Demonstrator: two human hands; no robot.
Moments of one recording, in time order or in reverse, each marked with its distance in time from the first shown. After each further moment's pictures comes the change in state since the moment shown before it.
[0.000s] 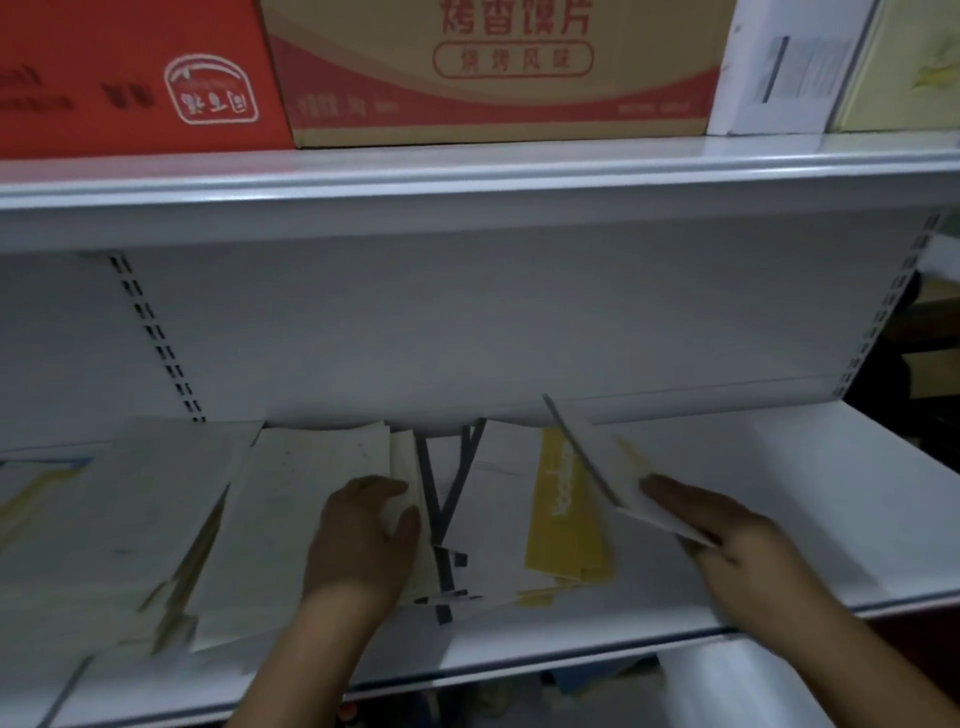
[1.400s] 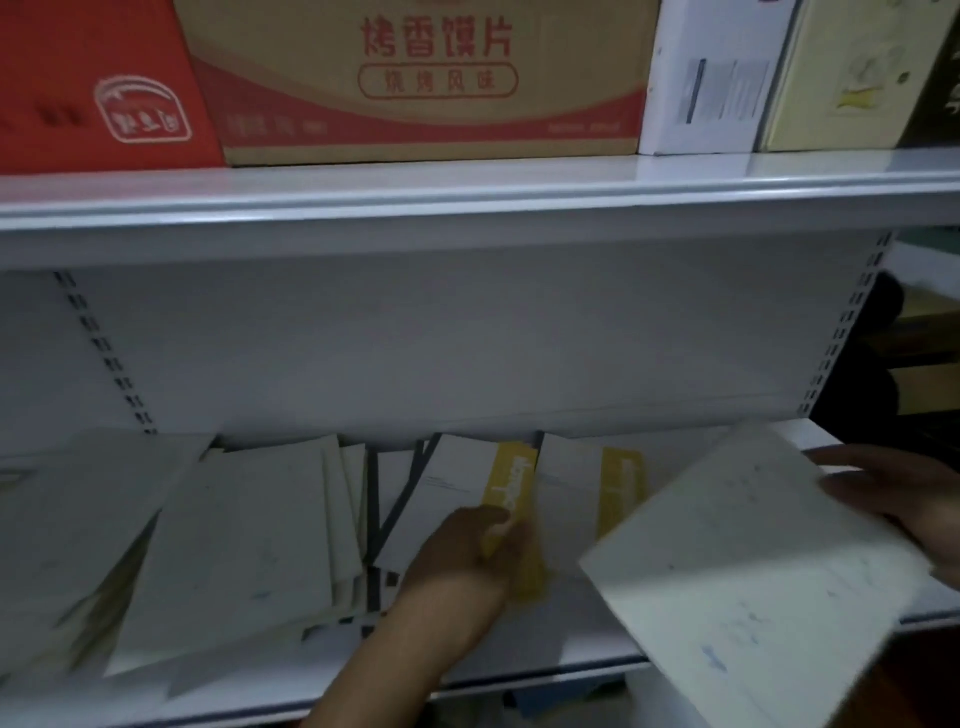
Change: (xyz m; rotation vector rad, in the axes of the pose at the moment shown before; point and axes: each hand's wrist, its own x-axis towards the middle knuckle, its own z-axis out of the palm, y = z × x) left_hand -0.028 0.105 0.064 -0.119 -0.449 -0.017; right_hand 0.019 0.122 -0.145 0.708 -0.031 0.457
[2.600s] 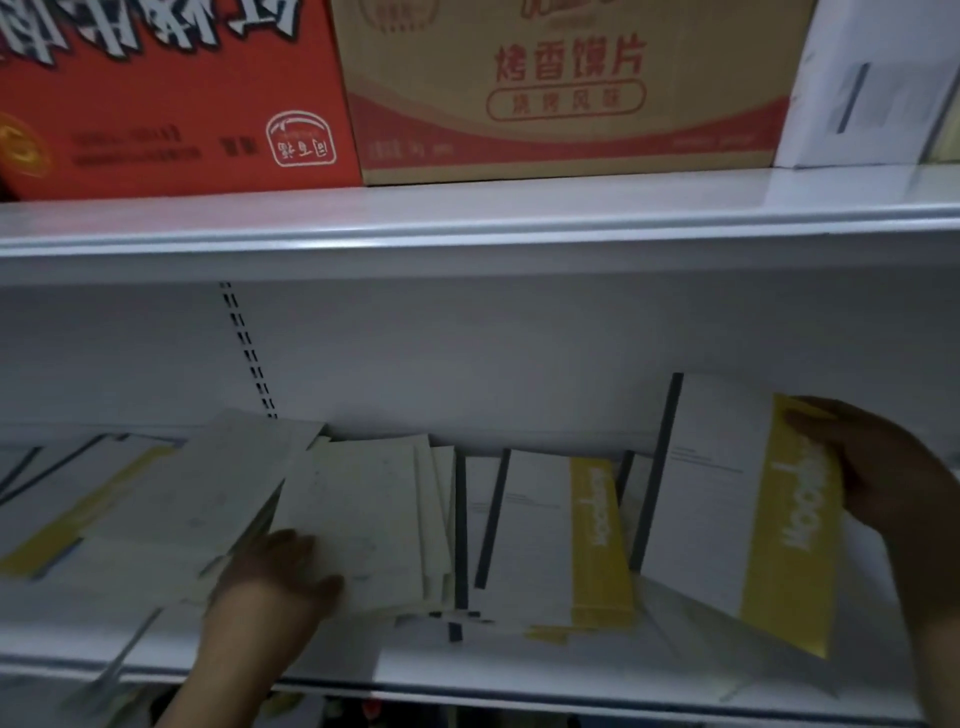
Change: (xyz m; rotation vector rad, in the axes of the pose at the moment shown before) left_hand -0.059 -0.136 -0.119 0.048 0.483 -0.287; right_hand 0.088 -0.031 0.100 0.339 0.046 0.023
